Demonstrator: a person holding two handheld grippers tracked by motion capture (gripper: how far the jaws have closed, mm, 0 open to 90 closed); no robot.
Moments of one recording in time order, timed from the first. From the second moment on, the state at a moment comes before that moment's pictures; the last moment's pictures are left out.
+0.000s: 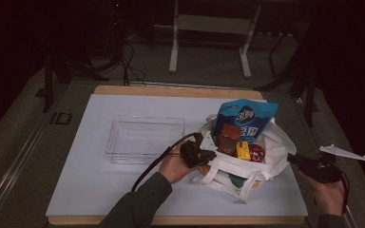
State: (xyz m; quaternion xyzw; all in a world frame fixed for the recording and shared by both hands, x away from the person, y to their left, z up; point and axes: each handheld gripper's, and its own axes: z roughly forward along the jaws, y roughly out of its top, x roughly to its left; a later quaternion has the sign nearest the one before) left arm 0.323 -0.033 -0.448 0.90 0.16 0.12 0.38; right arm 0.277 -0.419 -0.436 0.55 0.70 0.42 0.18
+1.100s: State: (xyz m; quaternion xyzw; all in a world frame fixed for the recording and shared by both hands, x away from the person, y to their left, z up) left arm 0.321 0.012 -0.420 0.88 0.18 0.14 0.42; right arm 0.296 -0.409 -0.432 0.54 0.72 0.39 0.22
